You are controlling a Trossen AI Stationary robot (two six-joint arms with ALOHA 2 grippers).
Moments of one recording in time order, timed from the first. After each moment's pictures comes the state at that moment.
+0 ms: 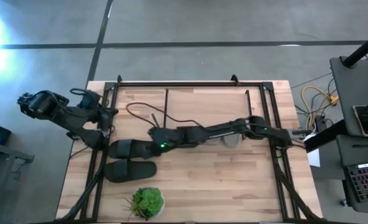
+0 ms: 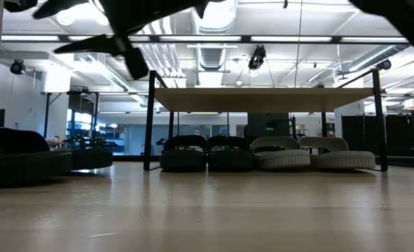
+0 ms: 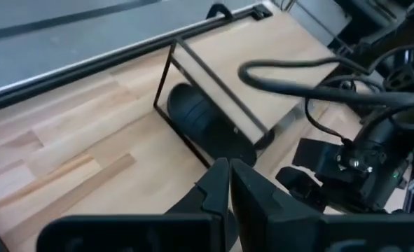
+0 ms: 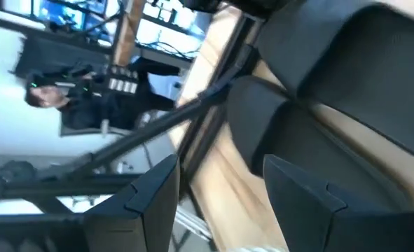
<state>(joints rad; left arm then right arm) -0.41 0.78 1.26 -1.36 -0.69 -1.09 0.13 2.33 2.06 -0.17 -0.09 1.21</state>
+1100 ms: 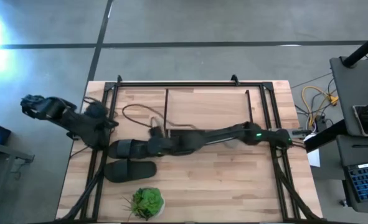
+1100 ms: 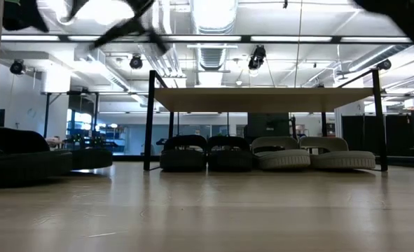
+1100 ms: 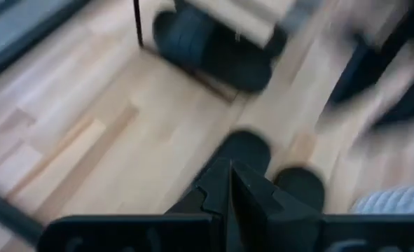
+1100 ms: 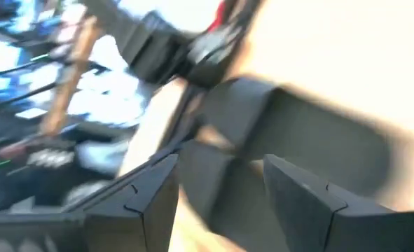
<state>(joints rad) -0.41 0.72 1.08 -1.37 -0.47 -0.87 0.20 2.39 2.35 -0.57 0.36 1.23</state>
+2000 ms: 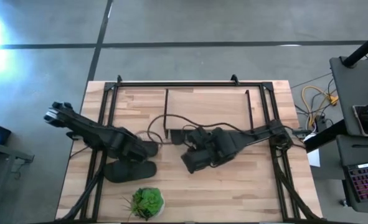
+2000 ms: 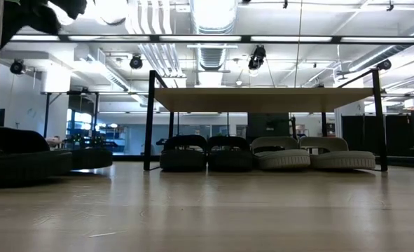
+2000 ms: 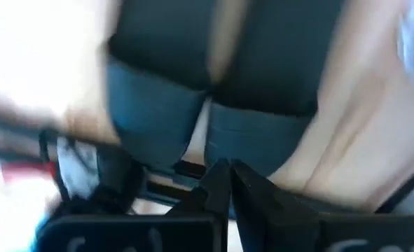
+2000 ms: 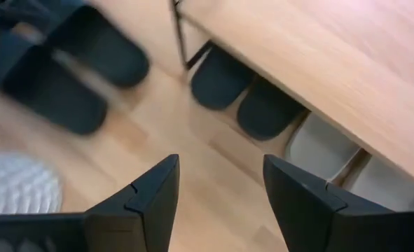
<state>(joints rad) -0.40 1.43 1.30 -1.57 0.08 -0.66 0.38 2.08 2.35 -1.57 0.51 1.20</state>
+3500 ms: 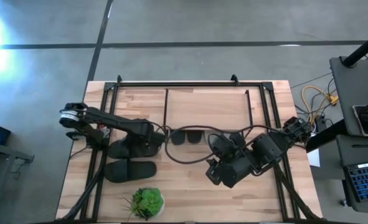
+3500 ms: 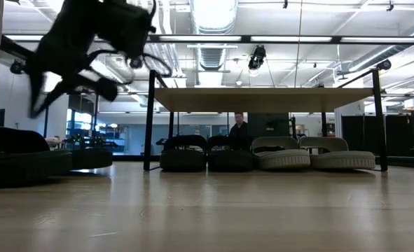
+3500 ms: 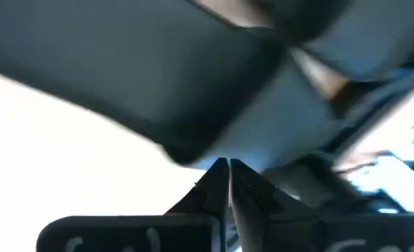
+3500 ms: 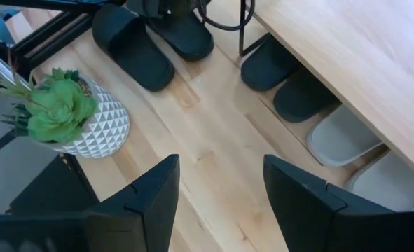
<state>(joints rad) -0.09 1.61 1.11 -1.45 -0.02 0.86 0.55 1.90 2.33 -1.57 0.49 1.13</state>
